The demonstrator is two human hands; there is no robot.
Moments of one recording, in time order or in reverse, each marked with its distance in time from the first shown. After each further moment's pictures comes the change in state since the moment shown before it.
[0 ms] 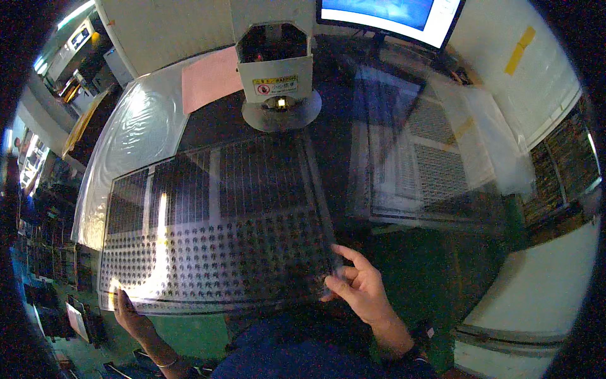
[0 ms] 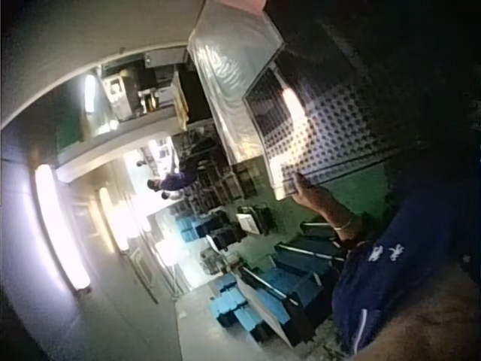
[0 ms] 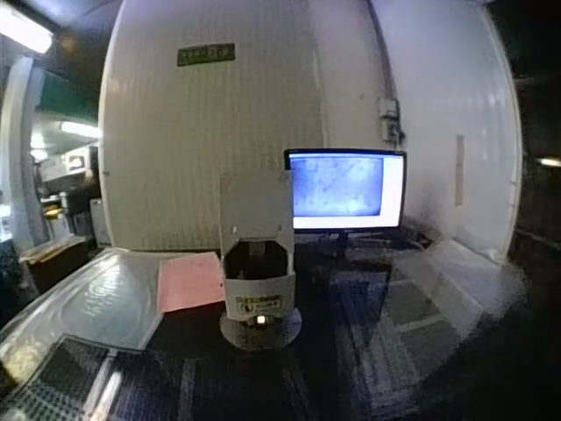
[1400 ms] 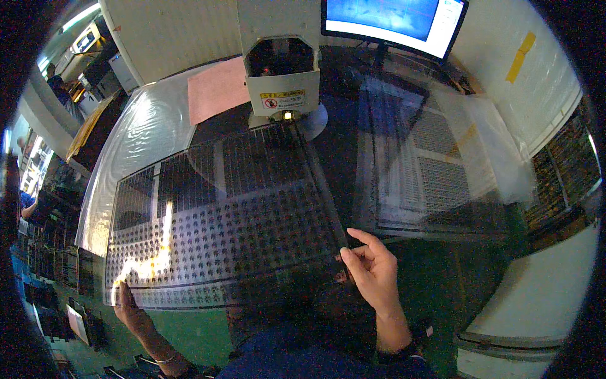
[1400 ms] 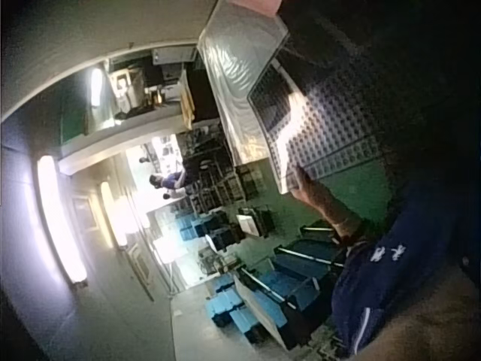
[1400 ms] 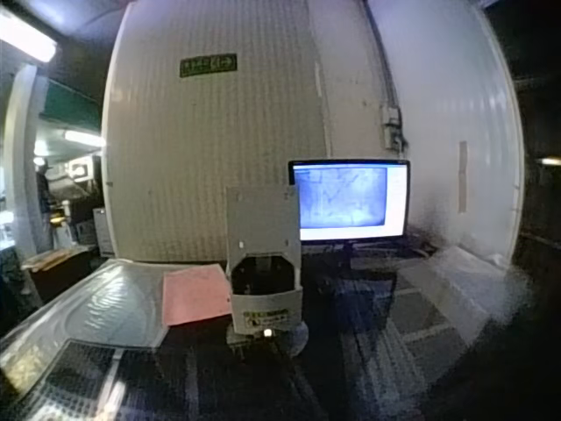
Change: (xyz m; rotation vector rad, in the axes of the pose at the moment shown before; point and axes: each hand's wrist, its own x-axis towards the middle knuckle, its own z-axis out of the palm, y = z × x) left_hand 0.013 0.011 0.032 -0.069 -0.057 0.015; right_hand 0.038 -0.012 -0.010 -0.312 0.263 -0.216
